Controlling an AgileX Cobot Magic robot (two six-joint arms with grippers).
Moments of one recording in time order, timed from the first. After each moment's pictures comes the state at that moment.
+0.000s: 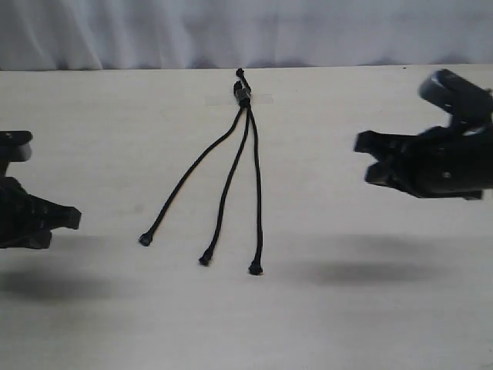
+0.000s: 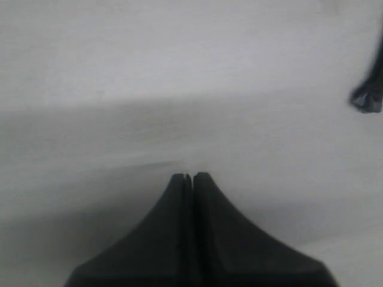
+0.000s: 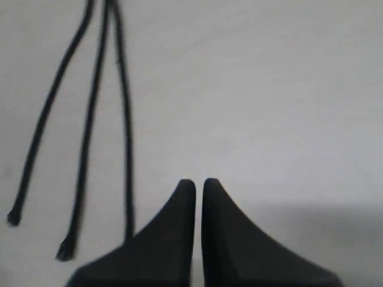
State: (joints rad) left arm 0.01 1.53 -0.62 -0.21 0.50 0.06; right arm 0.21 1.43 -0.71 0.66 0.35 -0.13
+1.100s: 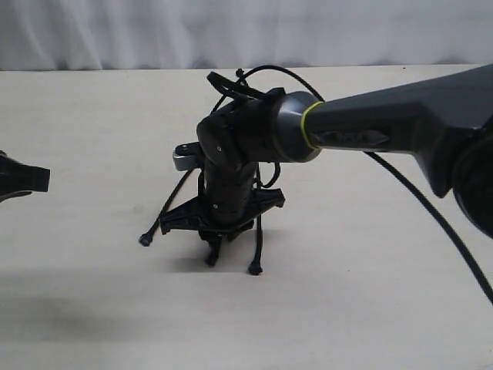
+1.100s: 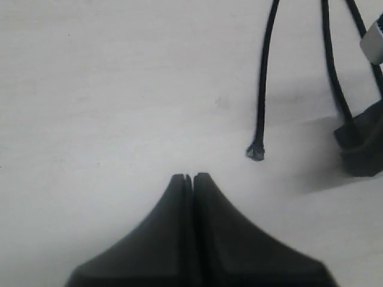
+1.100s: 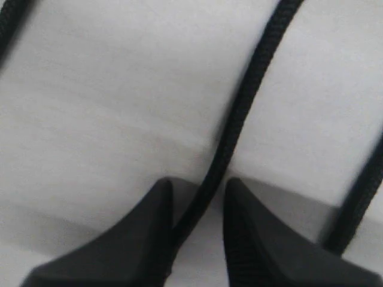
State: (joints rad) left arm -0.04 1.09 -0.62 -0.21 0.59 0.06; right arm 0.75 2.19 -1.50 -0.01 0.82 0.51
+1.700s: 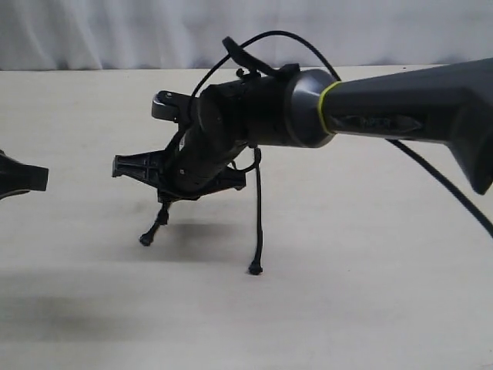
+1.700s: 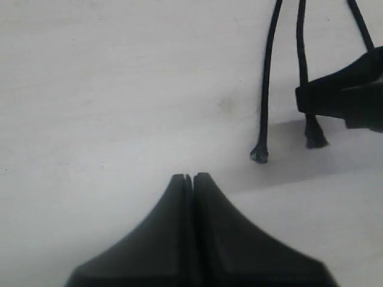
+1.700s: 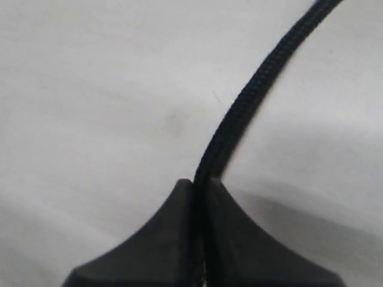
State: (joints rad) left arm -0.04 1.09 -0.62 -0.20 0.58 0.06; right arm 0.76 2.12 -1.50 0.25 0.51 0.49
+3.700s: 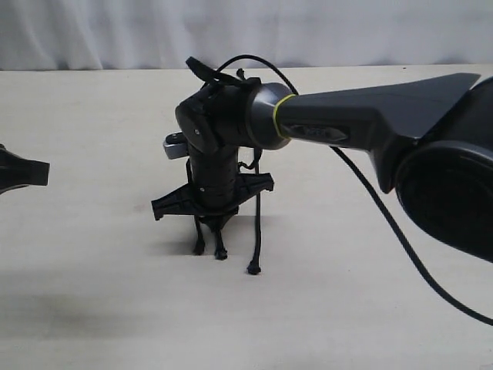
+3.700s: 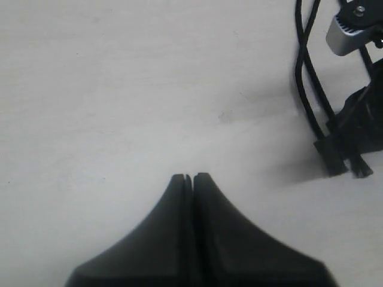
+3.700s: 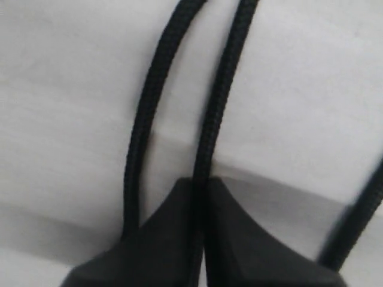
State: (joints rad) left arm -0.04 1.09 -0.62 -0.20 0.55 0.06; right arm 0.74 2.30 -1.72 -0.07 0.98 0.53
